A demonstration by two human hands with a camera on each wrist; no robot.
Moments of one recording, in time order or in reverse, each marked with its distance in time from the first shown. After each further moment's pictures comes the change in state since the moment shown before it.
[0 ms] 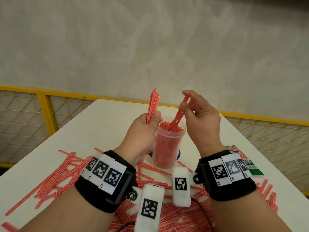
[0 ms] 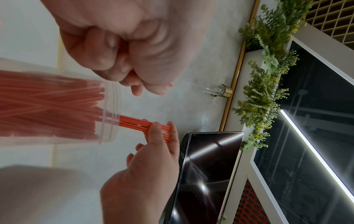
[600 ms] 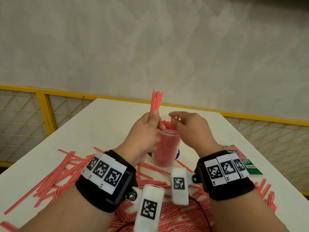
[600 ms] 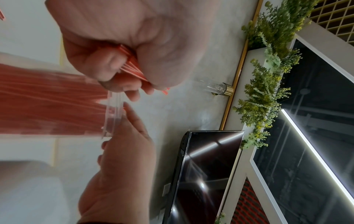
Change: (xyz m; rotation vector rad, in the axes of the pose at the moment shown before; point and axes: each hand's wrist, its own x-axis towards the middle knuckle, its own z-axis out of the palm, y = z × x) left_hand -0.005 0.003 0.005 -0.124 -0.085 -0.040; right_hand -0.002 0.006 0.000 -0.447 -0.425 0.165
